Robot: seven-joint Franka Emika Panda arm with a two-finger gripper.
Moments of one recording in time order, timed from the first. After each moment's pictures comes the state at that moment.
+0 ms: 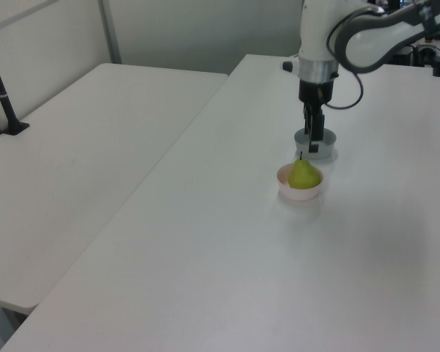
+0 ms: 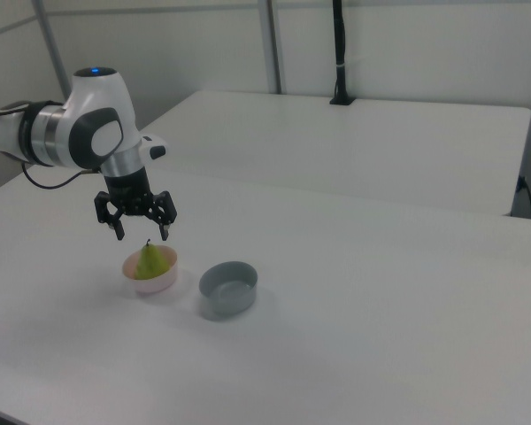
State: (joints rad) arm 0.16 0.12 0.02 -1.95 0.03 2.10 -0.24
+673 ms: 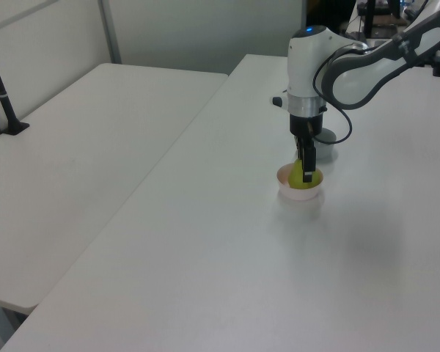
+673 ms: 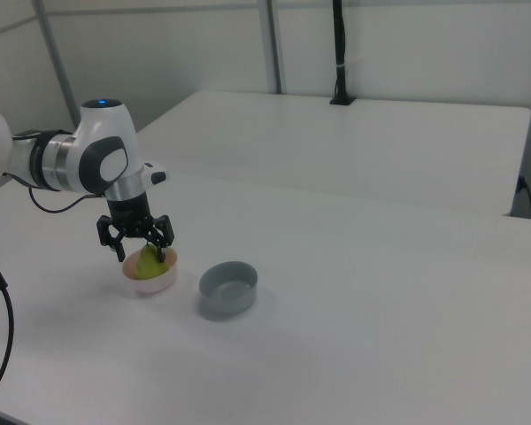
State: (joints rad) arm 0.20 0.24 0.02 -1.95 0.03 2.17 -0.23
